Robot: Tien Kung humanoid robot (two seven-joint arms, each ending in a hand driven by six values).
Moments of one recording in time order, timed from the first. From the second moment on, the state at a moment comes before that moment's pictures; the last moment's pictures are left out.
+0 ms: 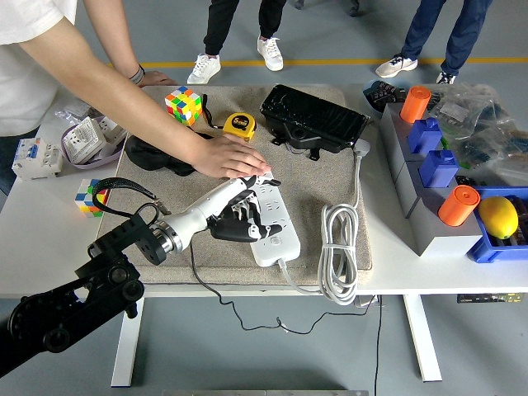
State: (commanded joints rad) left arm -0.47 0.29 -0.67 -1.38 1.43 0.16 -0.01; right arm -0.04 -0.24 0.92 0.38 -0.51 -0.13 0.20
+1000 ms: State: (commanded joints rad) left arm -0.53 0.20 -0.65 -1.15 1.89 0.26 0.15; right arm -0.04 -0.24 0.92 0.38 -0.51 -0.13 0.20
